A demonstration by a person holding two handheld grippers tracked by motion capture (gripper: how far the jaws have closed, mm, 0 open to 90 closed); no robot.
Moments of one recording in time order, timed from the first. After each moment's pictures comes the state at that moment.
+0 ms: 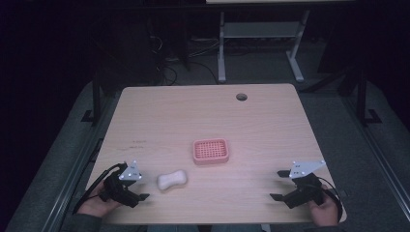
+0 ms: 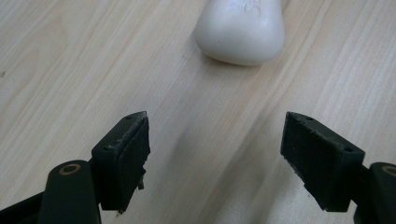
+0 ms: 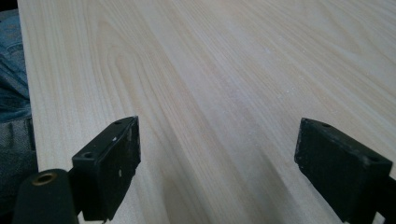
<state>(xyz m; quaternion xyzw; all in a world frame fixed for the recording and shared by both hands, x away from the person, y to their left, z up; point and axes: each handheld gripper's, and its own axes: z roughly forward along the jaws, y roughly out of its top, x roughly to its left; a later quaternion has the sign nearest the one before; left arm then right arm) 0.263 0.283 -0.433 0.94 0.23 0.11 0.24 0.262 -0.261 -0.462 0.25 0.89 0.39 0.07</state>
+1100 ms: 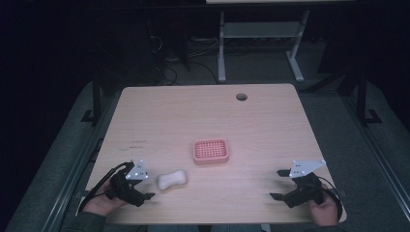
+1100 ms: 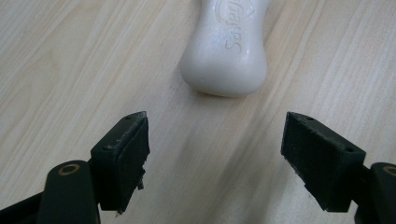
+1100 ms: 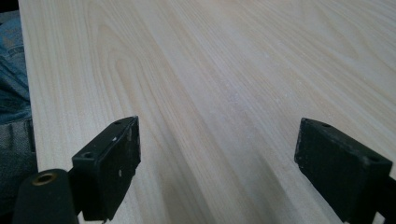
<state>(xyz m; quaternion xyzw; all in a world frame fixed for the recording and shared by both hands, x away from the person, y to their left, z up) 0.265 0.265 -0.429 0.94 0.21 0.11 0.24 0.263 -0.261 -0.460 0.25 0.88 0.39 0.07</state>
